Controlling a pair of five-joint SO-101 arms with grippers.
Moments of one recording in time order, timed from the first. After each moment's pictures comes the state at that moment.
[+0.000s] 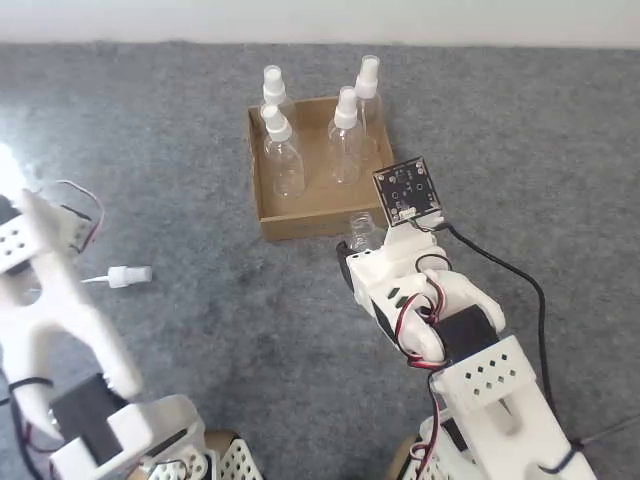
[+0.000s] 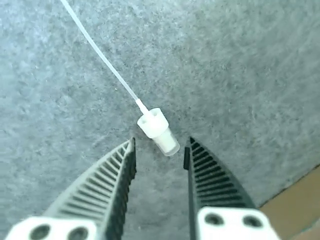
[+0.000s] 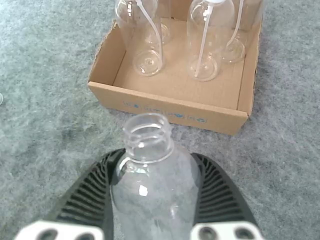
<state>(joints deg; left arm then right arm) -40.9 -8.0 16.4 80.3 37.1 -29.5 -54.5 54.4 50.0 -6.4</state>
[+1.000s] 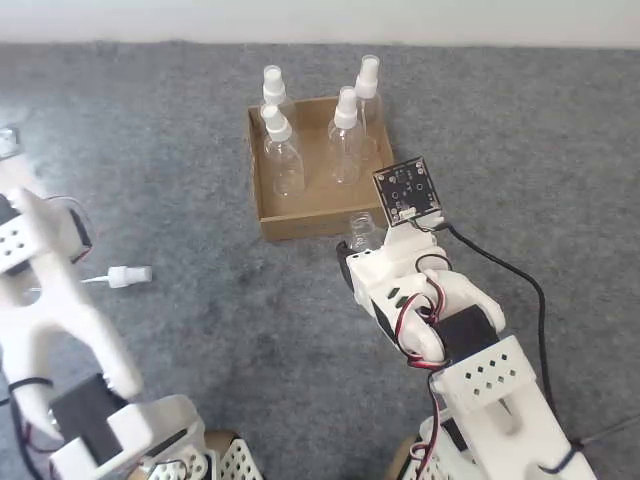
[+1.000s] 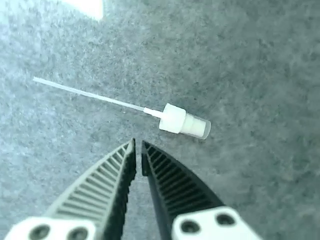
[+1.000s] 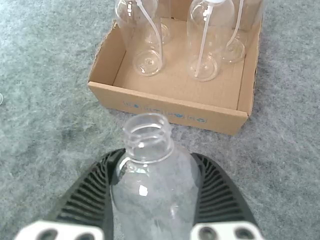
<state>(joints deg) -41.0 -8.0 16.4 80.3 -2.9 -29.5 -54.5 54.4 50.0 -6.4</state>
